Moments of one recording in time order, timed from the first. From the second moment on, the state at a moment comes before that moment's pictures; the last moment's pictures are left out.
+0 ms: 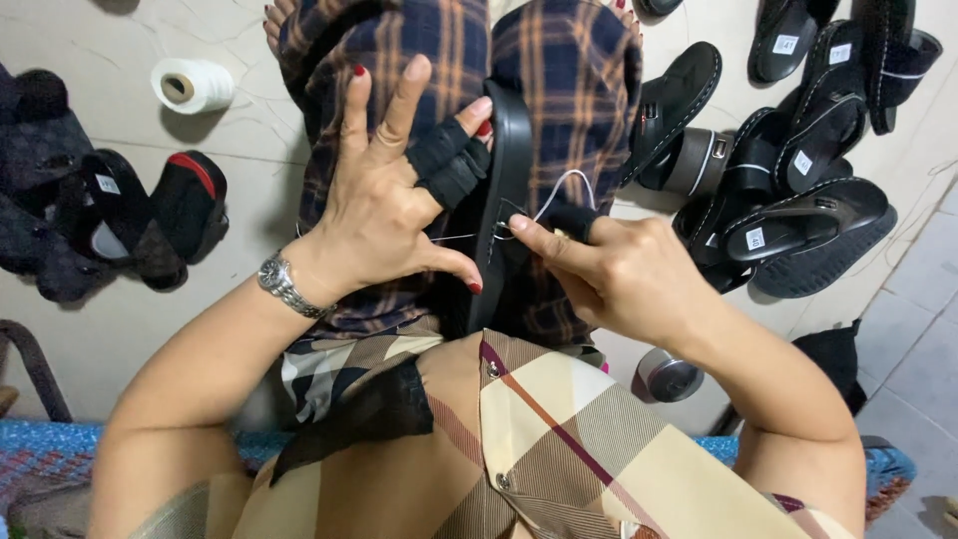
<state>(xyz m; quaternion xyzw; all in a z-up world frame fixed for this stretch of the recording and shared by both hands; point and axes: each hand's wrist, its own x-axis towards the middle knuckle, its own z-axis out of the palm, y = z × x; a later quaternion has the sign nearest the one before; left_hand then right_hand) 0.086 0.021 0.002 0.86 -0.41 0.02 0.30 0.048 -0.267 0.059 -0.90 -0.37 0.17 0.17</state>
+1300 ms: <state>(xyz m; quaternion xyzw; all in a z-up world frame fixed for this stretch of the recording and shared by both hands) 0.013 0.022 0.007 0.87 -0.18 0.01 0.45 0.035 -0.249 0.040 -0.94 -0.34 -0.04 0.06</state>
